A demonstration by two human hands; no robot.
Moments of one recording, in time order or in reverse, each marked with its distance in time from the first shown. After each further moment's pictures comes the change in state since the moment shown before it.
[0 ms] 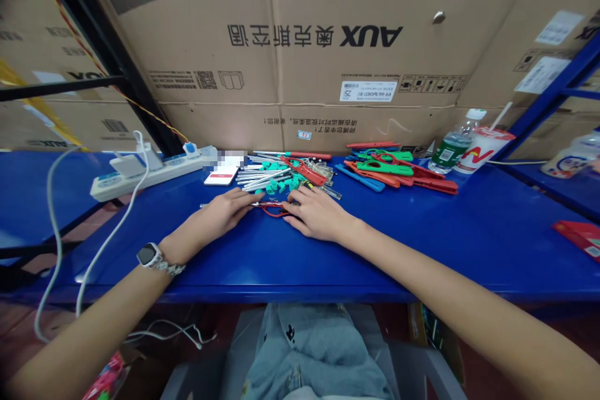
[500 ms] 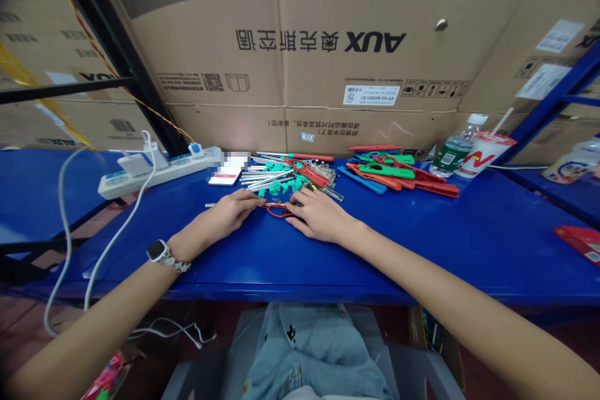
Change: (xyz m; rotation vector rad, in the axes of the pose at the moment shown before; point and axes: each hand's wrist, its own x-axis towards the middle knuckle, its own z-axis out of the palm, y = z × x) left_hand 0.001 -0.007 0.009 -0.074 0.024 0.033; right_hand 0.000 -0.001 0.000 0.055 0.024 -0.013
